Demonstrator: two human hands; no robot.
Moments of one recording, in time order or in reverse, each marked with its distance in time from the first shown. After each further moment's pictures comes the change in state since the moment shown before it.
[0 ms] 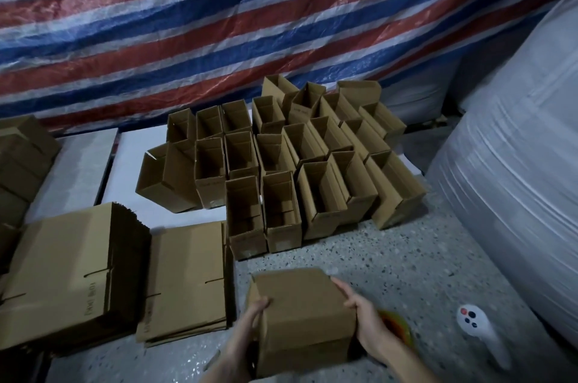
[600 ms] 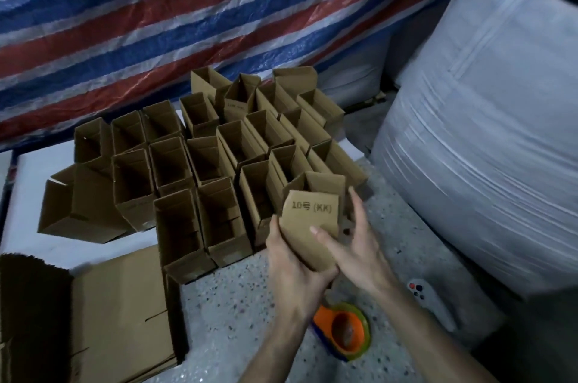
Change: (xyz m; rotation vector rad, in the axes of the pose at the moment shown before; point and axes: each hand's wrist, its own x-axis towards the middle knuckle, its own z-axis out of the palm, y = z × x) left_hand -0.012 0.022 0.202 0.599 0.085 1.223; right_hand -0.060 -0.136 -0.035 -0.531 0.362 -0.613
